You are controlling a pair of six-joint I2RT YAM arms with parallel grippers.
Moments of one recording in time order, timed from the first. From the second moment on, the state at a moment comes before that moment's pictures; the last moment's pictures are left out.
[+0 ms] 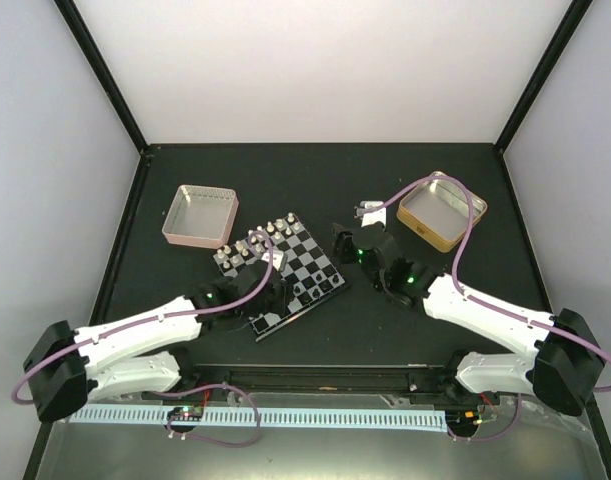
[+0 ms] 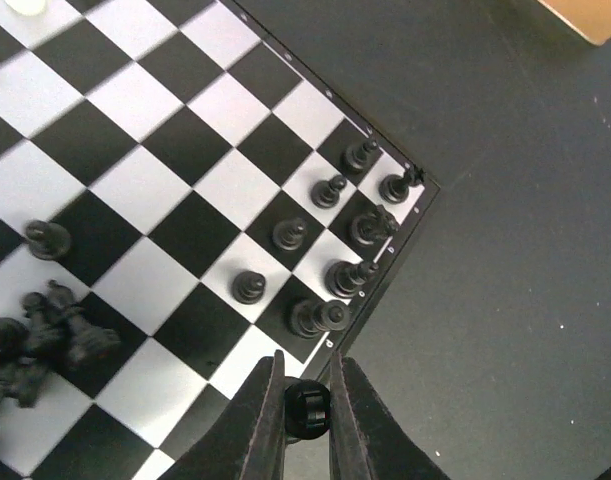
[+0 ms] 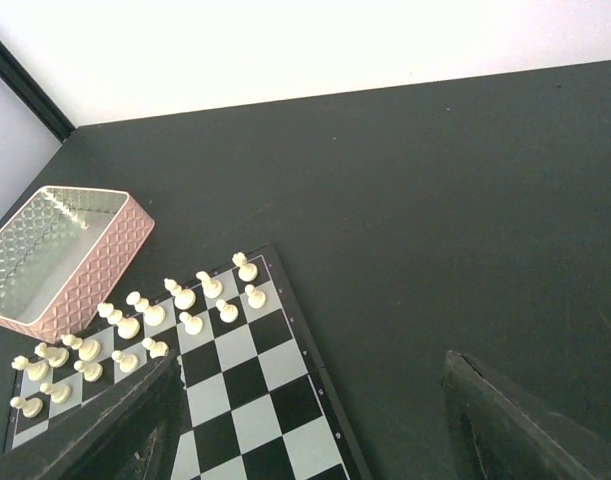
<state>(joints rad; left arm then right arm) -0.92 1.02 0.60 -0.34 -0.14 -0.67 0.88 1.21 0.81 -0.06 0.48 0.53</state>
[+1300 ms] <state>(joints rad) -1.02 1.29 0.58 -0.22 -0.32 -0.92 0.86 1.21 0.79 -0.10 0.50 0.56</state>
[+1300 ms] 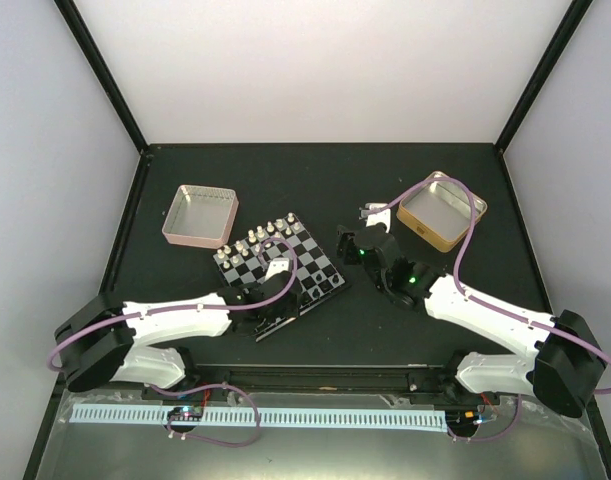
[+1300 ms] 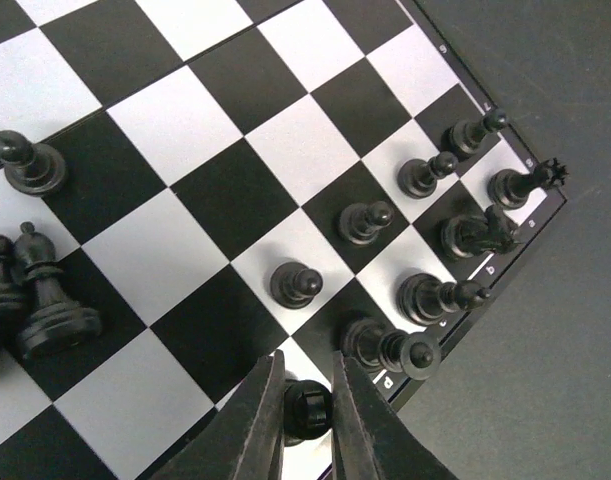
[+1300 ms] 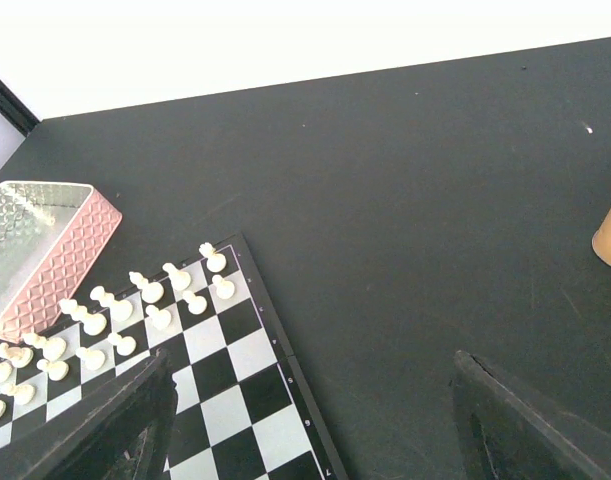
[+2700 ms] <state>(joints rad) -1.02 1.24 0.60 -0.29 -0.32 -0.92 0.86 1.21 0.79 -0.10 0.49 0.56</state>
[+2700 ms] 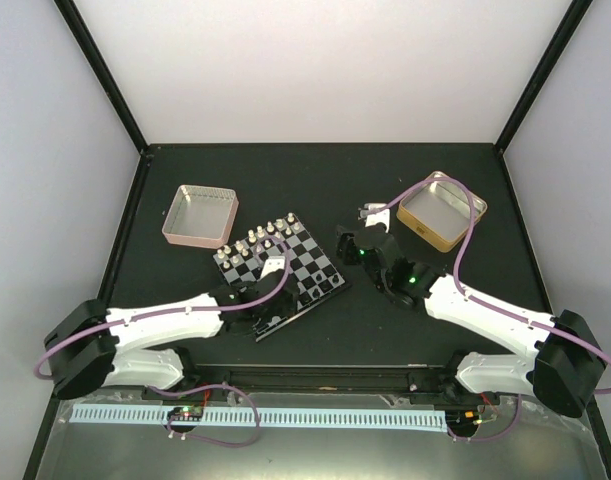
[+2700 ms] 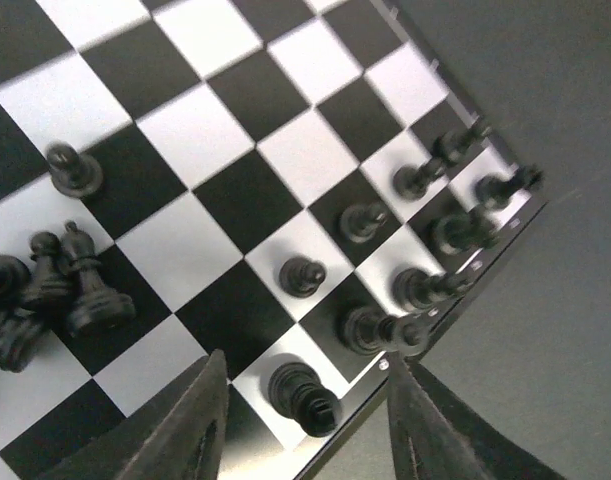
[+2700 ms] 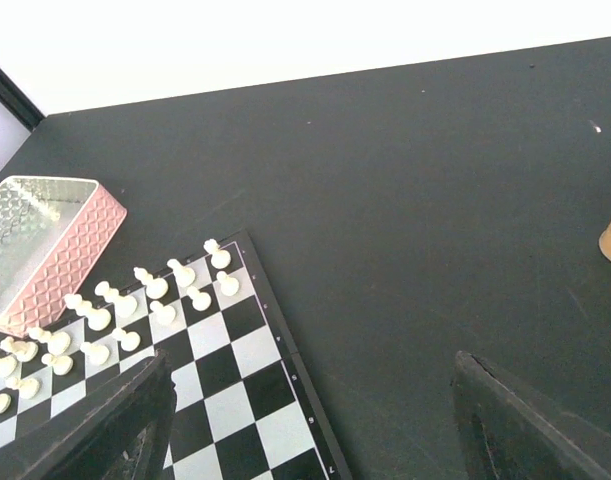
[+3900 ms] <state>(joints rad) -0.45 0.67 0.52 -0.49 -0.32 -0.74 0.99 2.02 1.52 -0.56 -0.09 0.37</state>
